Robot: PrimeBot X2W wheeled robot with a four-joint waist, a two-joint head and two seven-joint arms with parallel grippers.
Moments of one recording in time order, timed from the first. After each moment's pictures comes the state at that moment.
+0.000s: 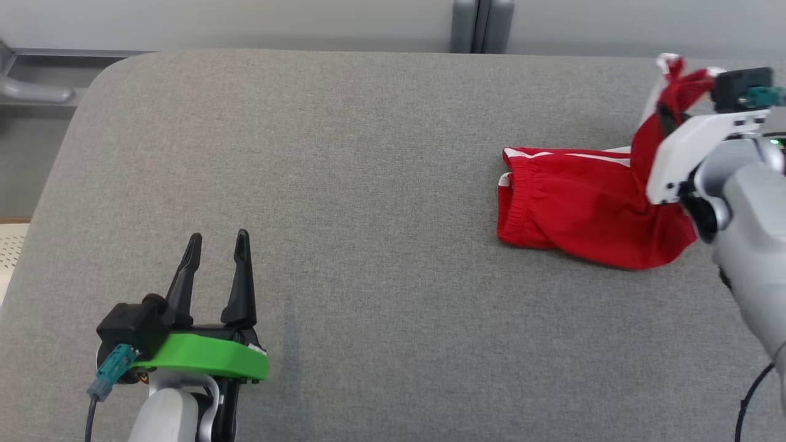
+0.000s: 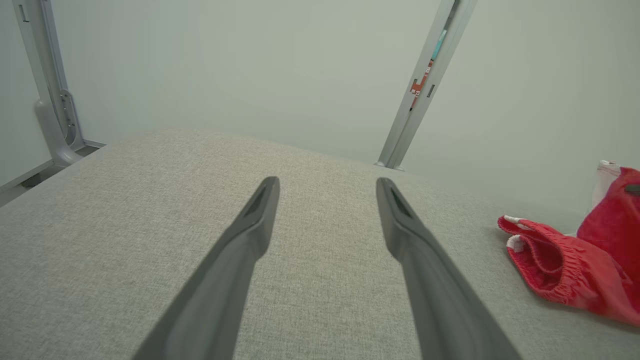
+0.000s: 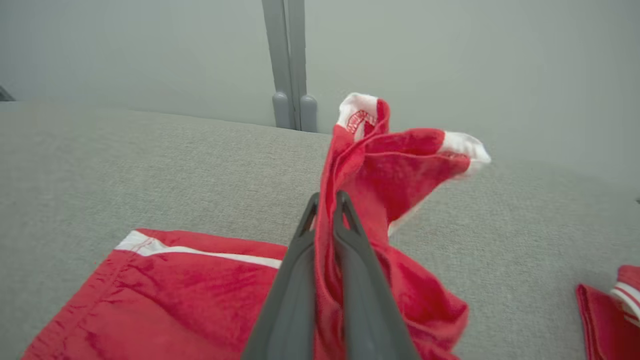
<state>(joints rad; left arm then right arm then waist) -0.17 0.07 -0.11 0.24 -0.40 -0.13 -0.26 -0.95 -0.38 0.48 1.08 0.57 0.13 -0.04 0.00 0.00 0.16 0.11</state>
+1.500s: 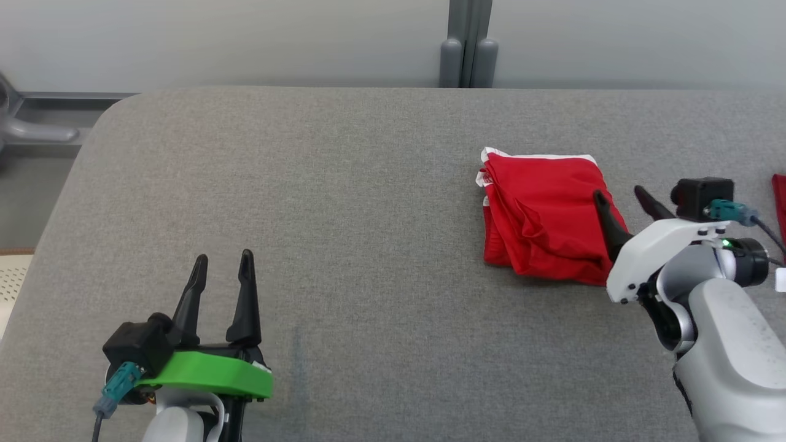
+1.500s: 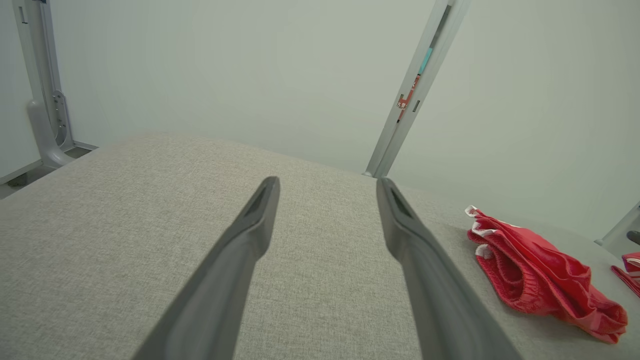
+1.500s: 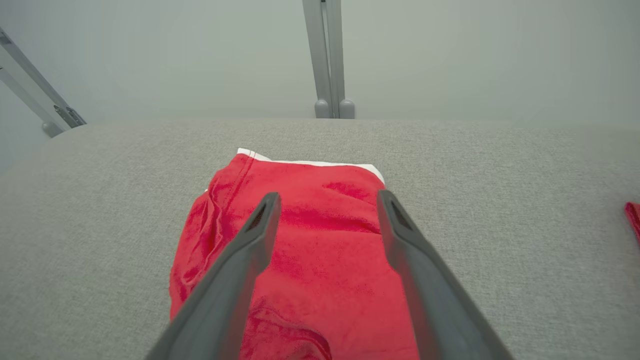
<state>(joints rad) -0.13 0.06 -0.11 0.24 -0.42 -0.13 -0.26 -0.42 -0.23 0.10 0.44 0.35 0.13 0.12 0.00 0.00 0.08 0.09</state>
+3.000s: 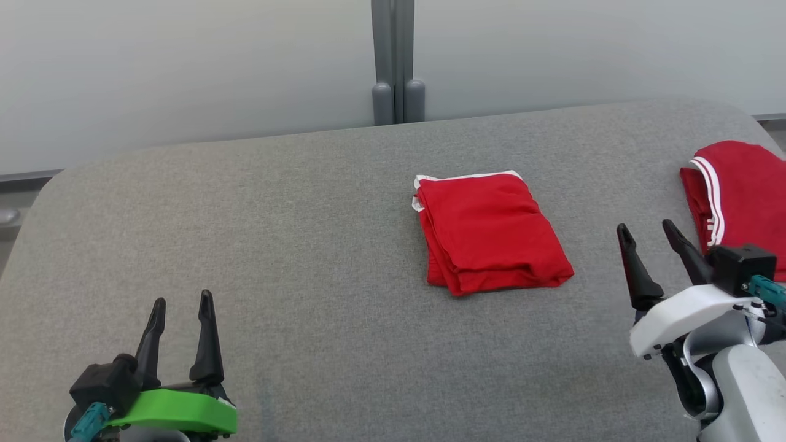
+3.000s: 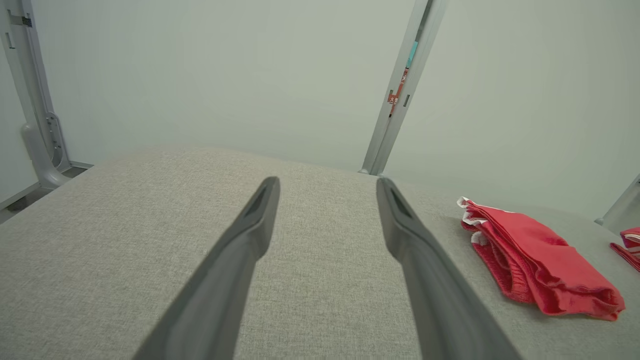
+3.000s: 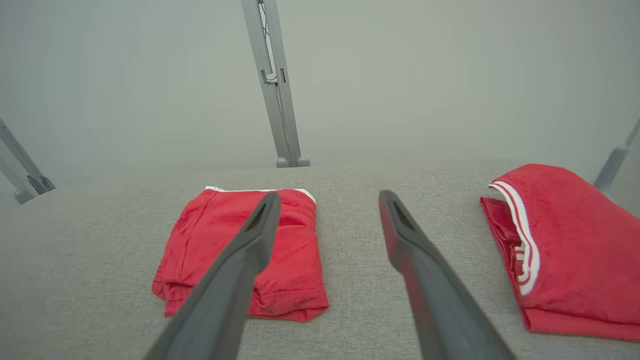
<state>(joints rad) -0.03 0.07 0.00 0.23 -0.36 -0.13 -0.26 -0.19 -0.24 0.07 0.24 0.34 0.13 -0.07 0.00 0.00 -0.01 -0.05</state>
